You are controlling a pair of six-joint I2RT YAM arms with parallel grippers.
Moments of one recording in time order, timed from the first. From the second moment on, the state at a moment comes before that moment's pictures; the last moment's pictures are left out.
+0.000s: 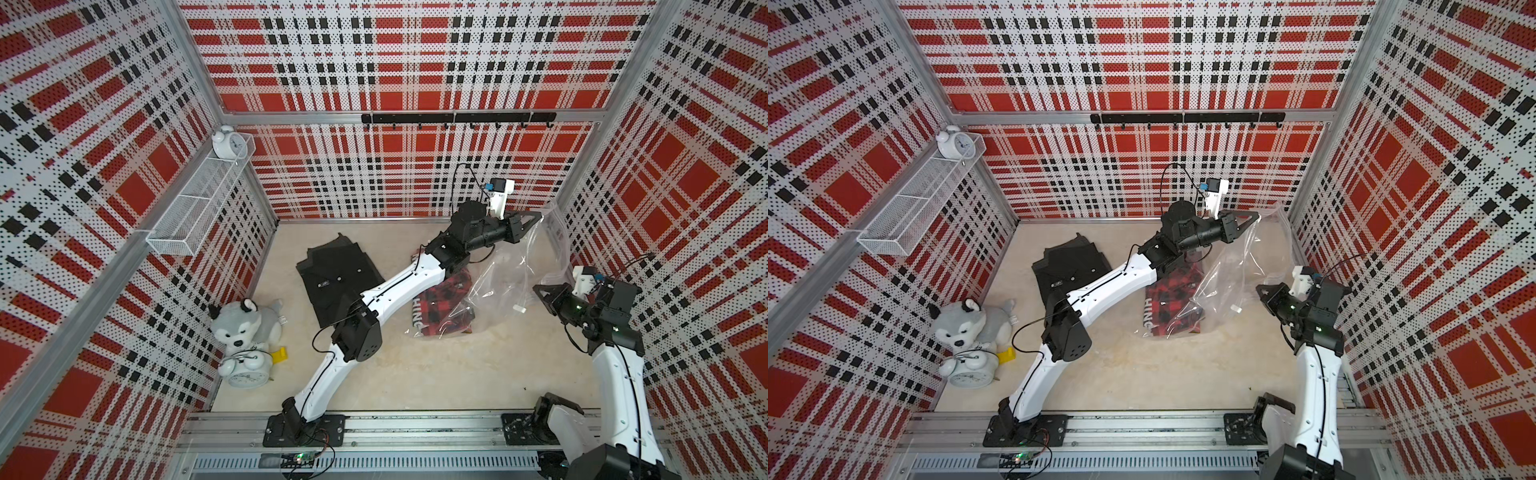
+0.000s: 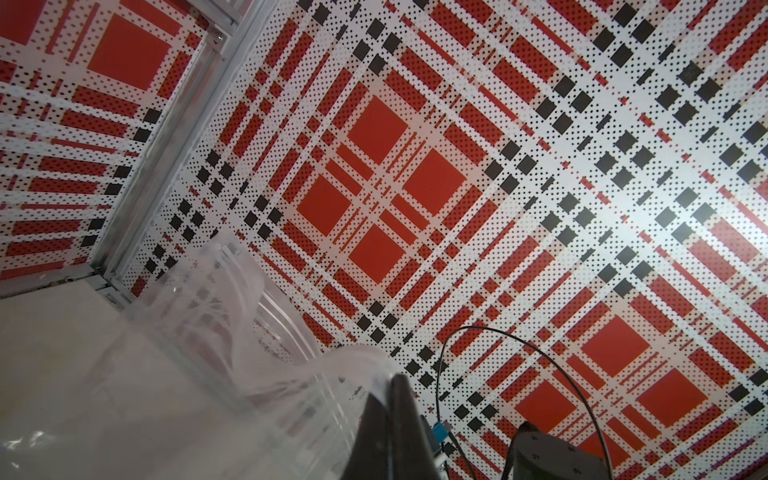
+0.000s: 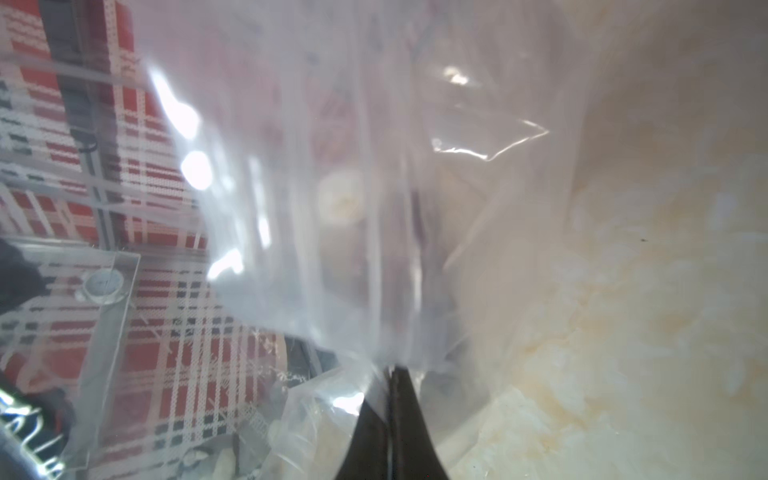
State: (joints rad) left arm -0.90 2.32 2.36 0.15 0.37 -0.75; right arm -0.38 0.88 0.78 -0.52 -0.74 0.61
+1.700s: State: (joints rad) left arm -0.99 2.05 2.10 0.24 0.50 -0.78; right arm -0.33 0.71 1.06 -0.94 -0.56 0.49
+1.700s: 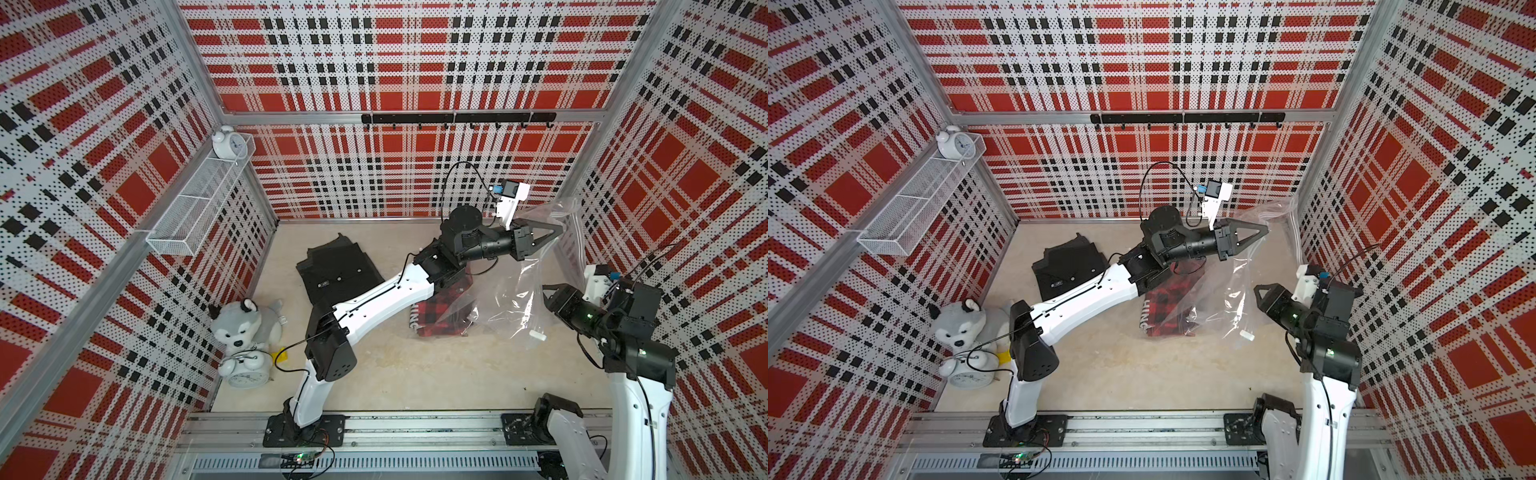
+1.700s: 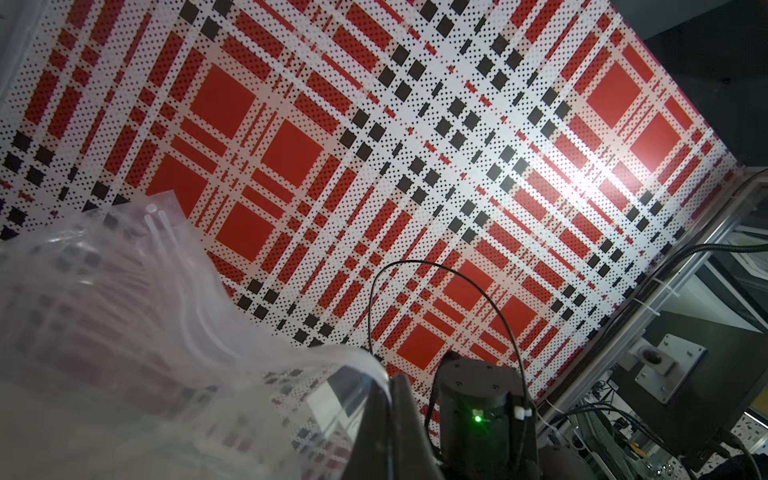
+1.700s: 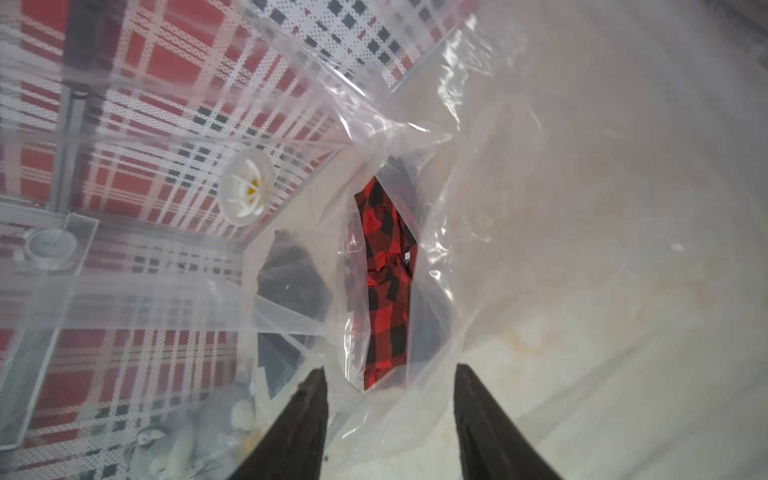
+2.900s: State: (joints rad) left arm -0.88 2.14 2.19 0.28 0.48 -0.82; right arm -0.25 0.71 1.13 -0.87 -0.81 0.49
